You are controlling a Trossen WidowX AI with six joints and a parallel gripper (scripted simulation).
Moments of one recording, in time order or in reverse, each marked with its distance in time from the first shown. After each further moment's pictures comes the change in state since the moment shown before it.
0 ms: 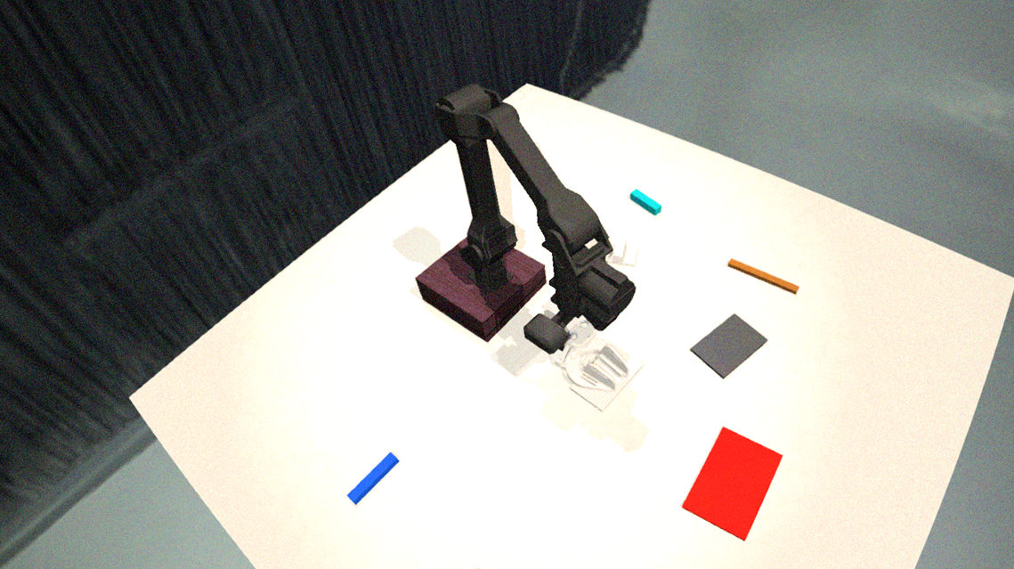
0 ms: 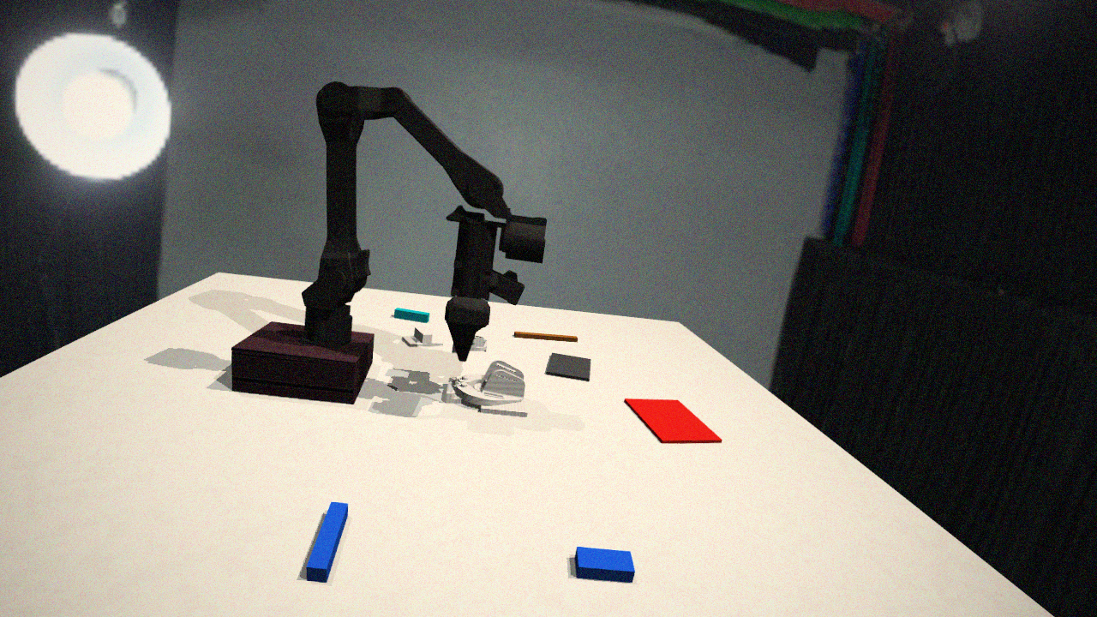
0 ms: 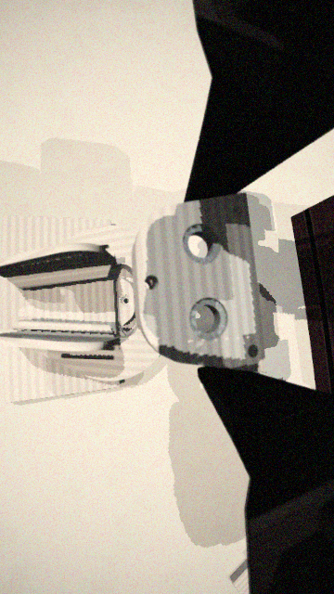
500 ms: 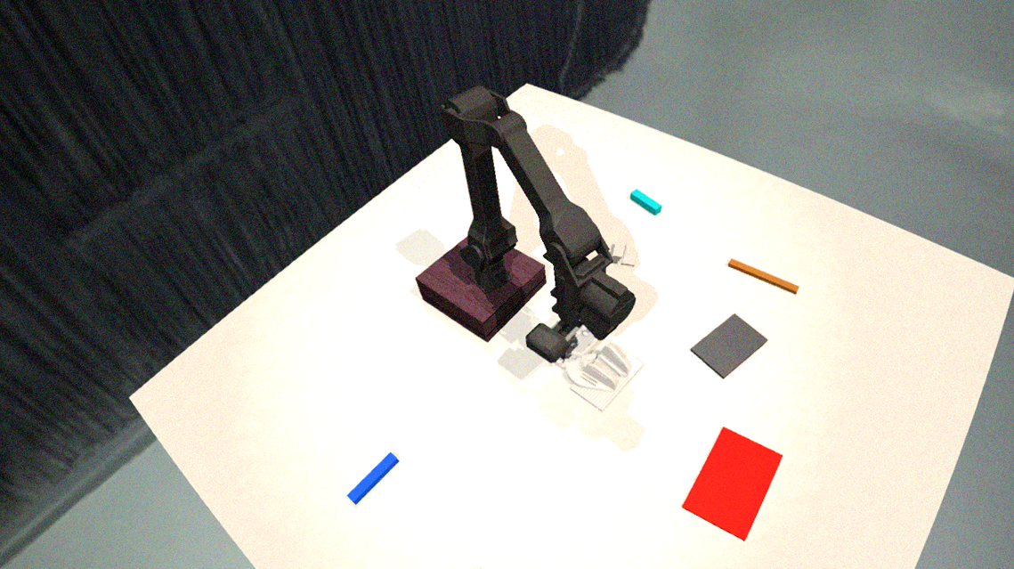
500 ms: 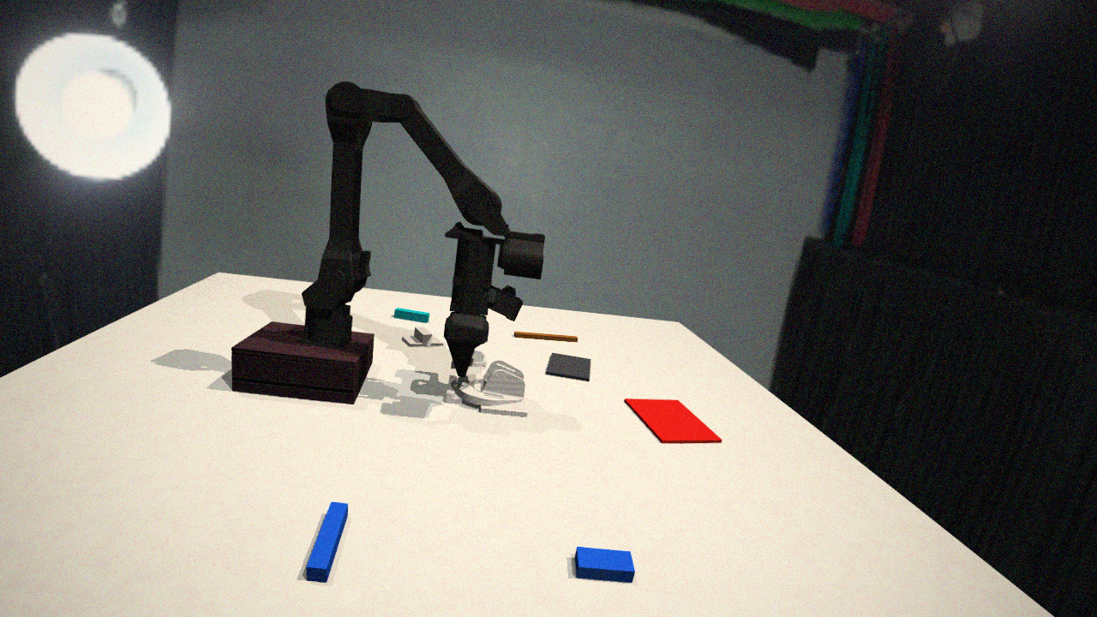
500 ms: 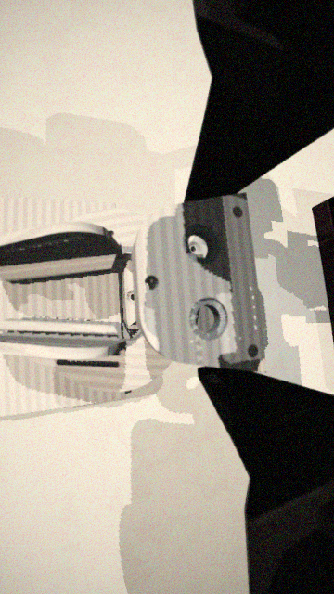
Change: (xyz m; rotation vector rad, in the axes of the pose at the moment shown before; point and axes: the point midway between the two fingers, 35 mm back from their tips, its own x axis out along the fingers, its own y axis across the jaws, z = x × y) arm 0.025 0.000 0.001 -0.004 0.000 0.000
